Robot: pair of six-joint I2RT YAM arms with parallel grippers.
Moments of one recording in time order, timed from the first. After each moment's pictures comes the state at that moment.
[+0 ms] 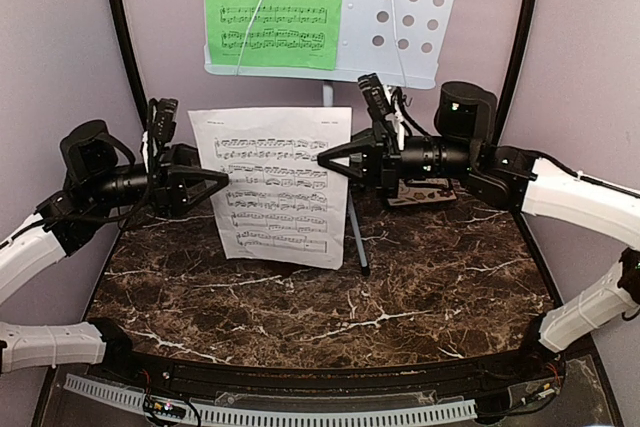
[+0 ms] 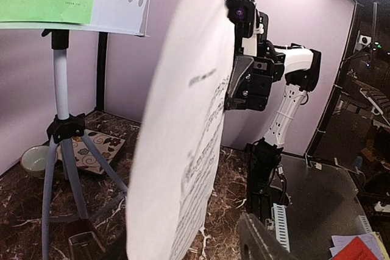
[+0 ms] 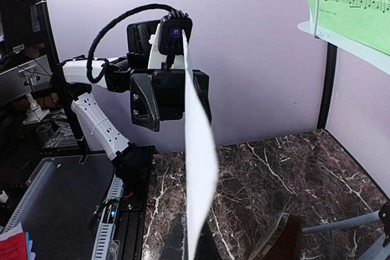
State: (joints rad) left arm -0.52 0.87 0.85 0.00 0.81 -0.20; right arm 0.91 1.35 1.22 0.08 -0.64 0.06
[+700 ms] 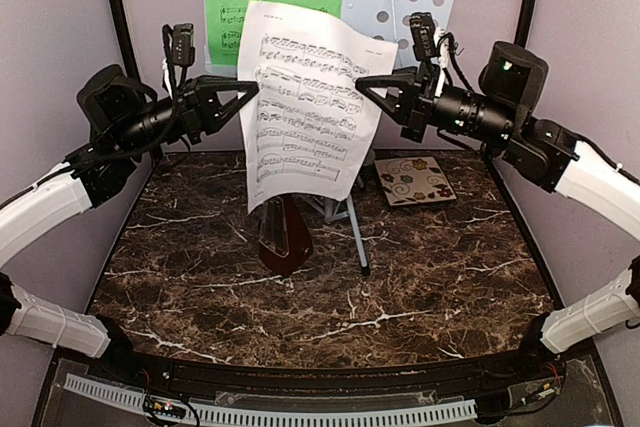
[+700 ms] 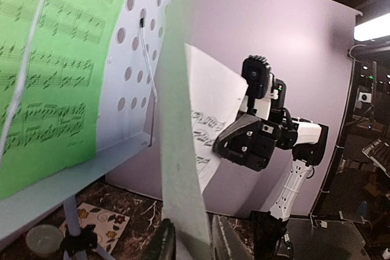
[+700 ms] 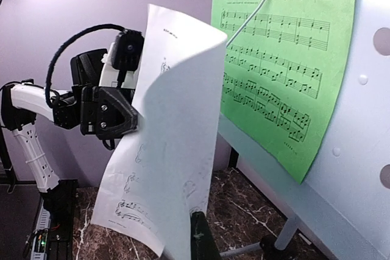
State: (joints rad) left arm -0.60 1.16 1.14 0.30 0.68 -0.33; right arm 0.84 1.26 1.35 0.02 -0.40 -0.06
